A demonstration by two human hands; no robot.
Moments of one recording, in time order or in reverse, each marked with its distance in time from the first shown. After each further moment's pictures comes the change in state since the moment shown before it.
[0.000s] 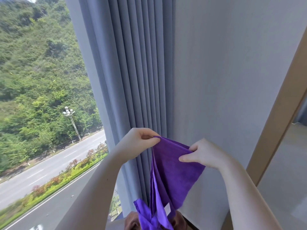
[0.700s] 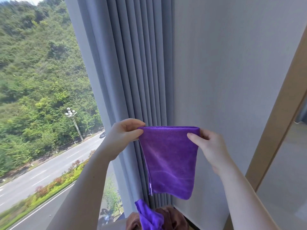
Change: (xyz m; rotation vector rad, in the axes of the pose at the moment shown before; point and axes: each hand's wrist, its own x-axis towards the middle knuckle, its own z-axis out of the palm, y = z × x) left_hand -0.003 -0.002 -0.029 -0.246 0.223 -0.011; right_hand 0.004 0.007 0.011 0.678 0.397 -0.298
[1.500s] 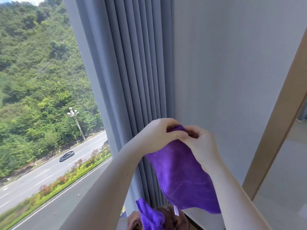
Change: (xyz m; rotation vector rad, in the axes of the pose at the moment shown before) left_hand 0.004 0.044 0.078 0.647 -0.307 0.200; right_hand -0.005 -0.010 0.025 0.066 -0.036 -0.056
